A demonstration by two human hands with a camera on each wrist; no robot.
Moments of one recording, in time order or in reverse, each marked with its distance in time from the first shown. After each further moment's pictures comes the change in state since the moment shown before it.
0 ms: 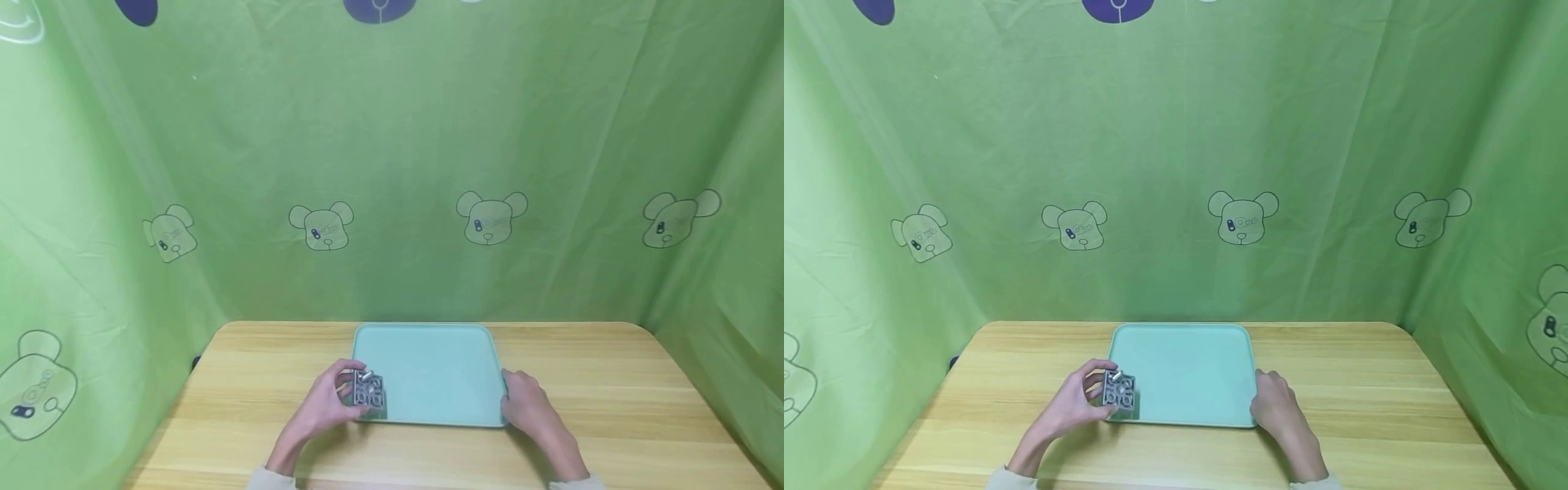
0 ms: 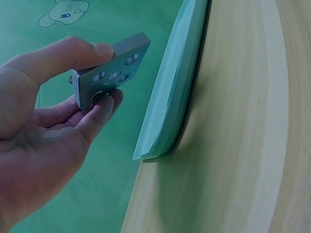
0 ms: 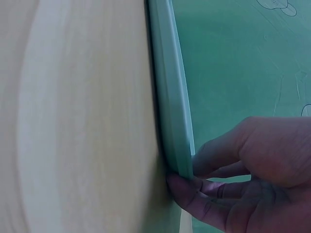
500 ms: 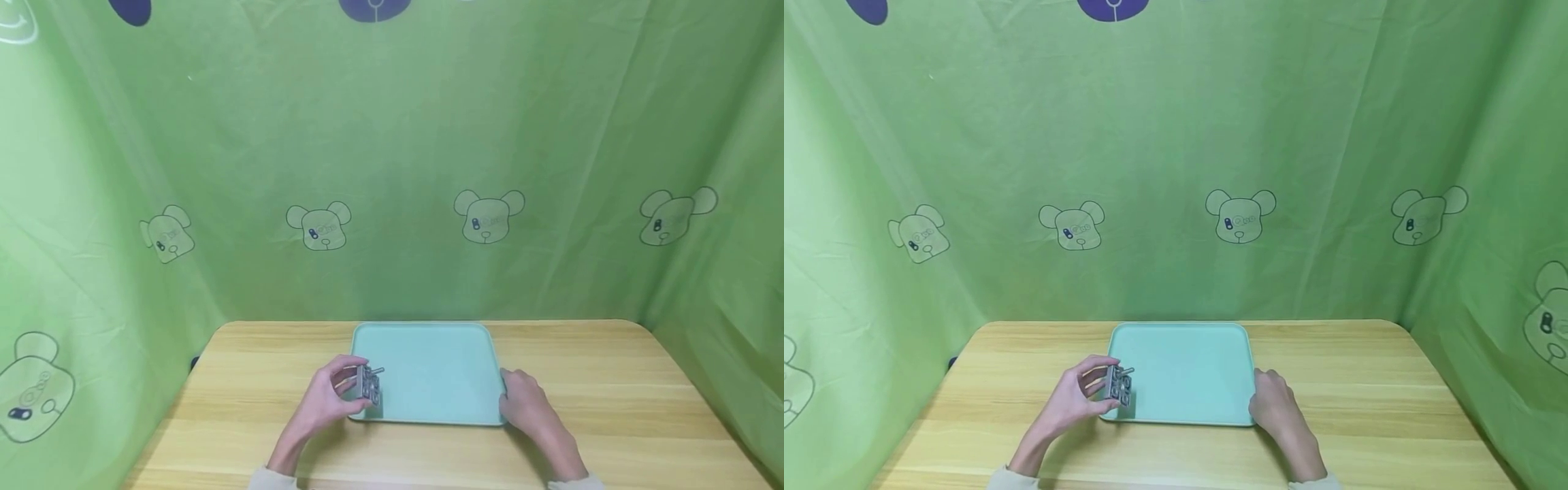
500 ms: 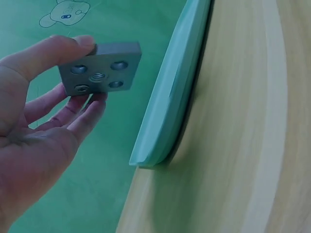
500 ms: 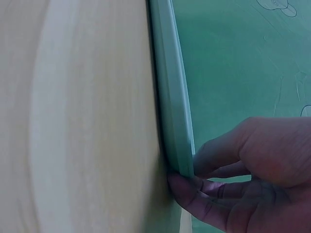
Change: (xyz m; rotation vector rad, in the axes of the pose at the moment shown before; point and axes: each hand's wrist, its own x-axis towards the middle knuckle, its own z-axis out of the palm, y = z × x) left_hand 0.005 0.004 0.004 -0.082 0.050 0.080; right_hand 0.000 0.000 0.001 -0.004 0.011 -0.004
